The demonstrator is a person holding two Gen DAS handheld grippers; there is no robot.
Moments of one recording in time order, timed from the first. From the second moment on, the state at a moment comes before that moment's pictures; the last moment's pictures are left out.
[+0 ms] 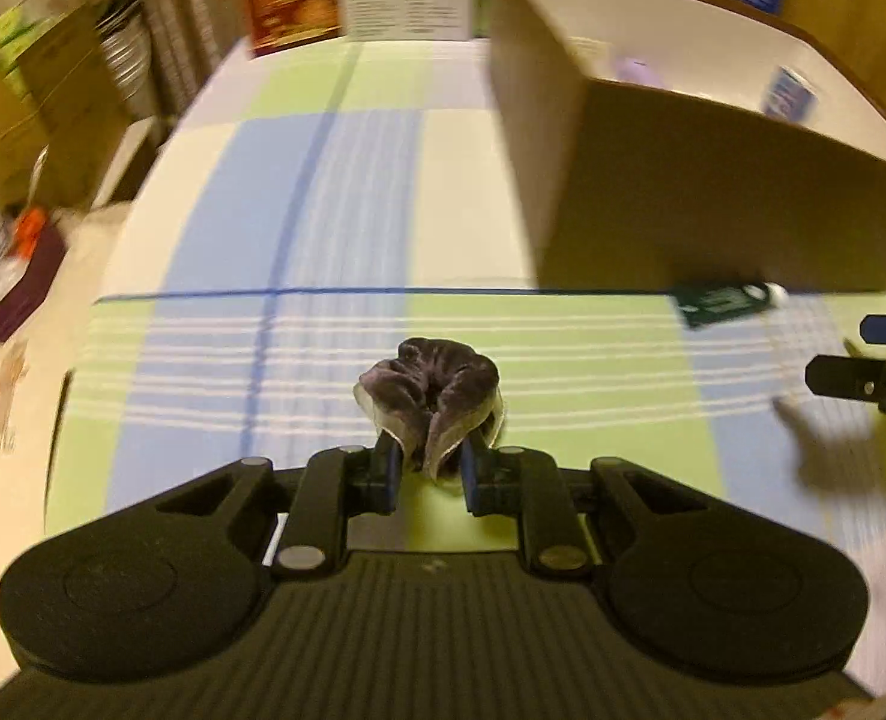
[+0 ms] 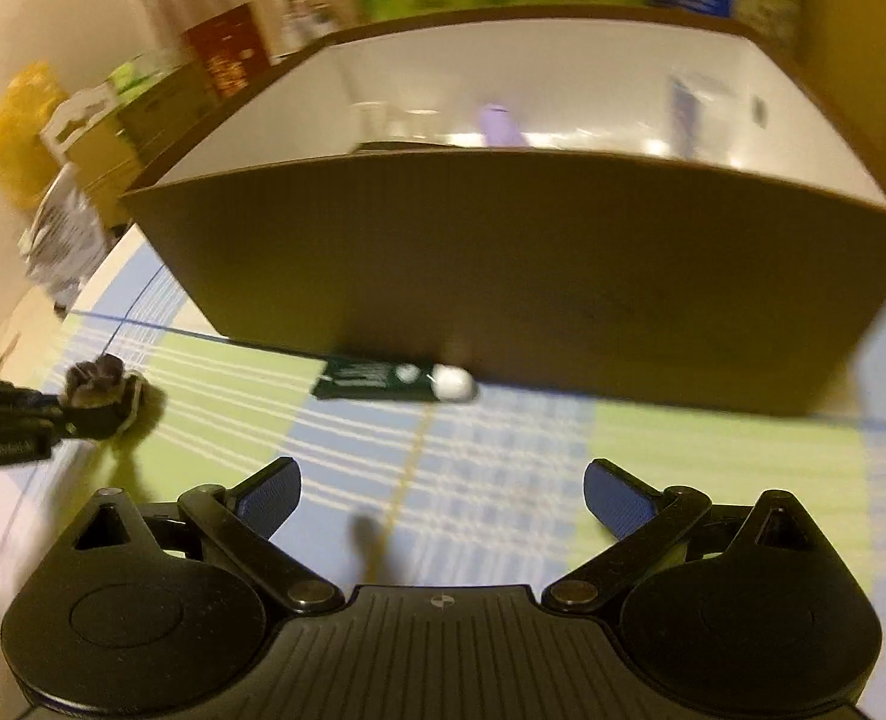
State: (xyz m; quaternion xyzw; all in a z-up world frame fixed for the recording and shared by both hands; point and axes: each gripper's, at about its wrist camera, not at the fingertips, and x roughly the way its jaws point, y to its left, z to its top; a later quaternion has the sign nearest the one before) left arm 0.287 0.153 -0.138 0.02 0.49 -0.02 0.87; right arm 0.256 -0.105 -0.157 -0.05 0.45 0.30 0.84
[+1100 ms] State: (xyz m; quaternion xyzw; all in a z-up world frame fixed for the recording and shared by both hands) left arm 0.294 0.169 -0.145 0.01 0.50 -0.01 0.87; right arm 0.264 -0.024 -0.198 -0.10 0.41 0.19 0.89
